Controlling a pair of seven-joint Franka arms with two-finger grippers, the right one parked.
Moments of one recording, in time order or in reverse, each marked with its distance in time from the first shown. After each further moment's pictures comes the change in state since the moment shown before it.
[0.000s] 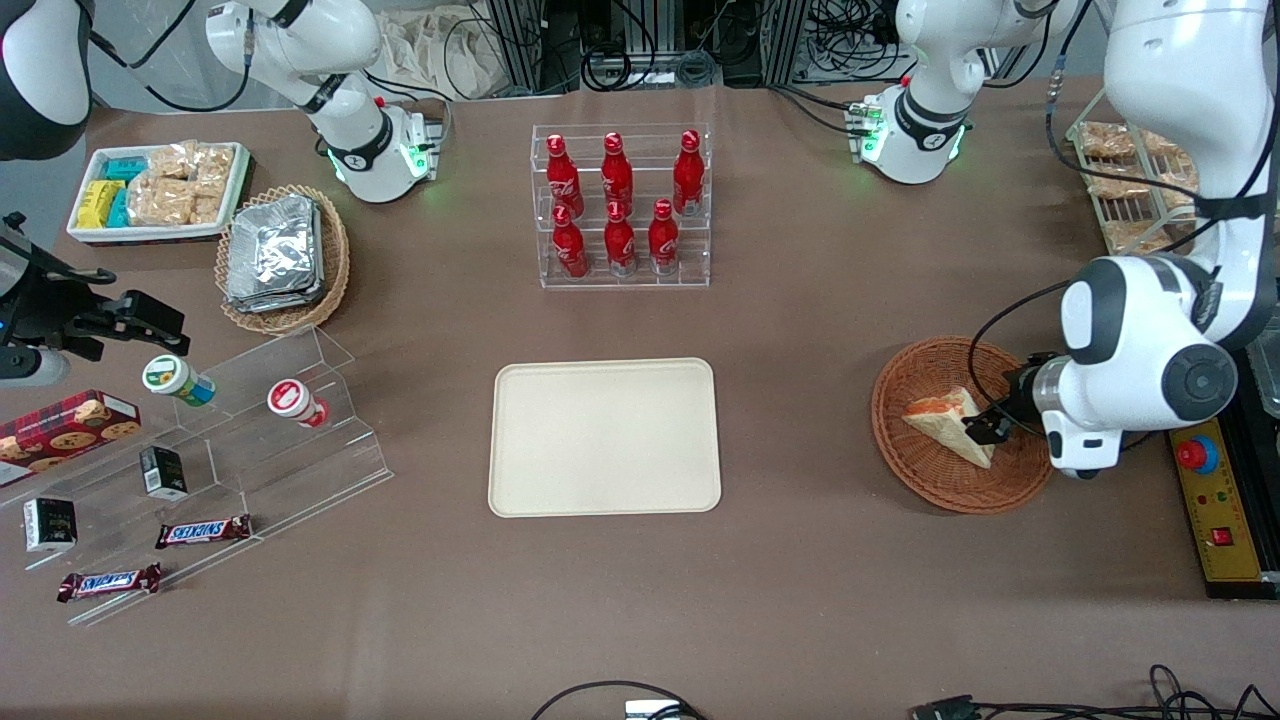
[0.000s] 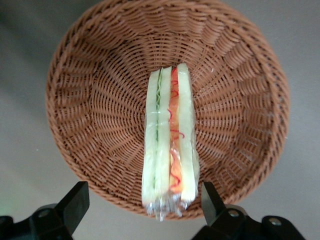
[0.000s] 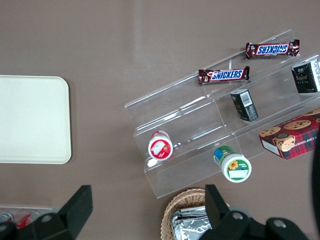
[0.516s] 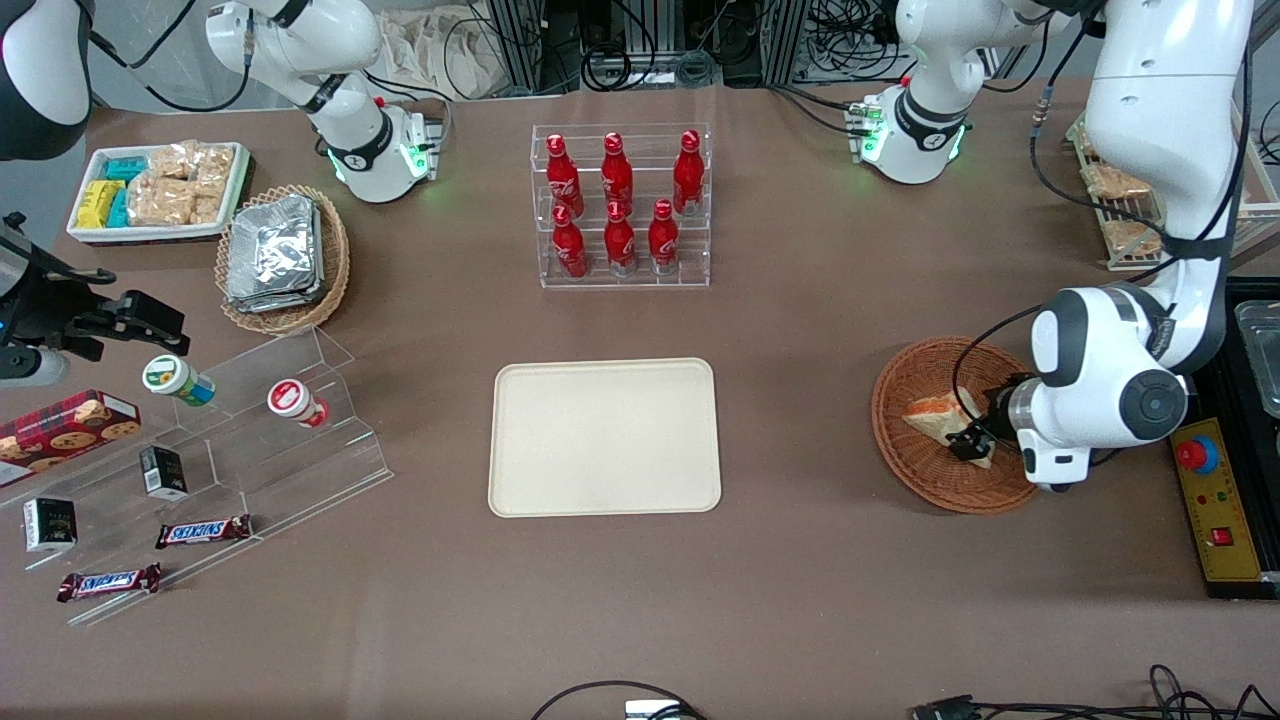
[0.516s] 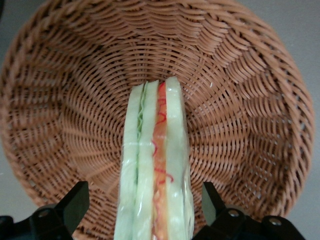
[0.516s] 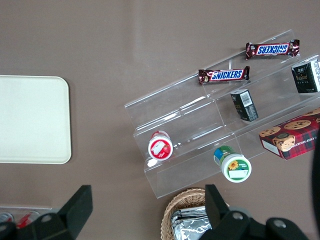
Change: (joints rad) arm 0.000 0.089 0.000 -0.038 -0.002 0.155 -0.001
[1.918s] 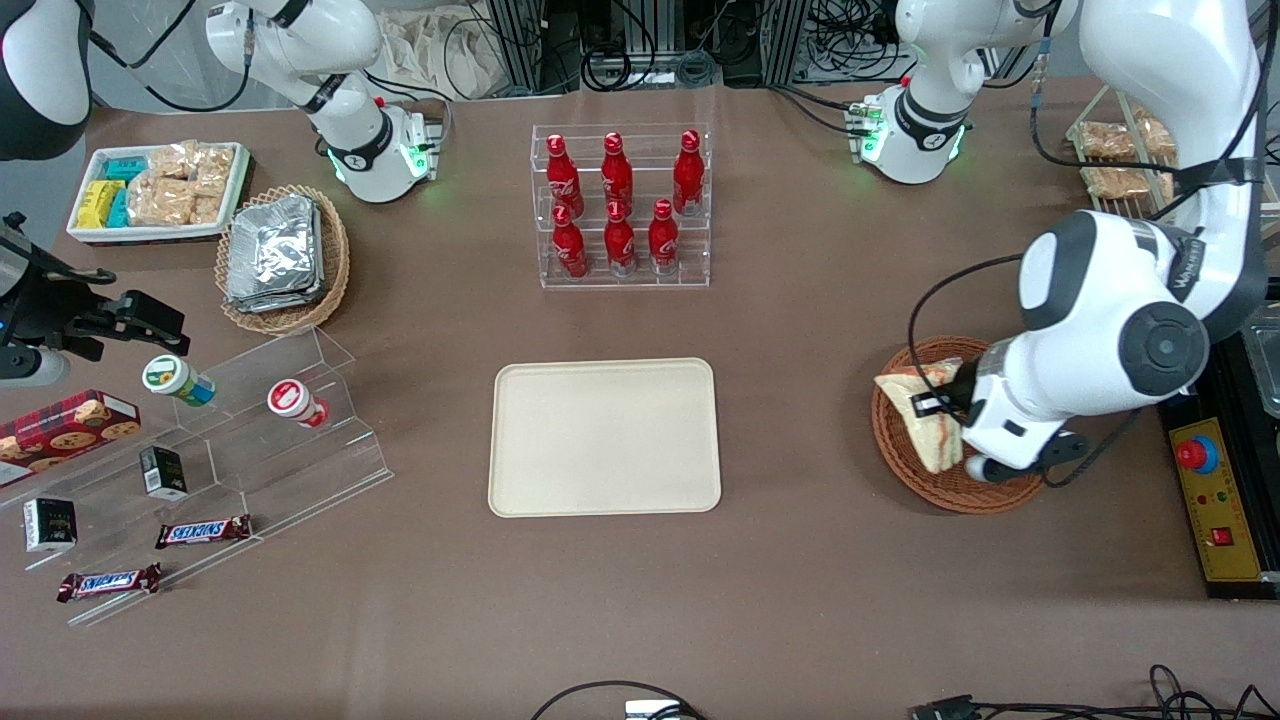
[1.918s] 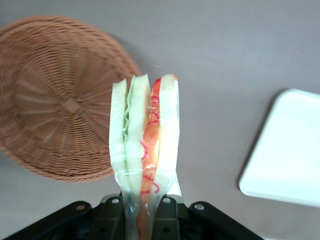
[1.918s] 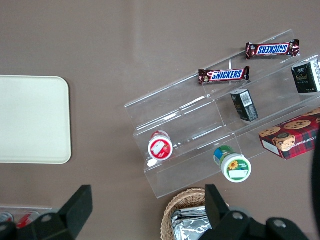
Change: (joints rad) arm -0.034 -0.112 -0.206 0.292 -0.007 -0.328 0.371
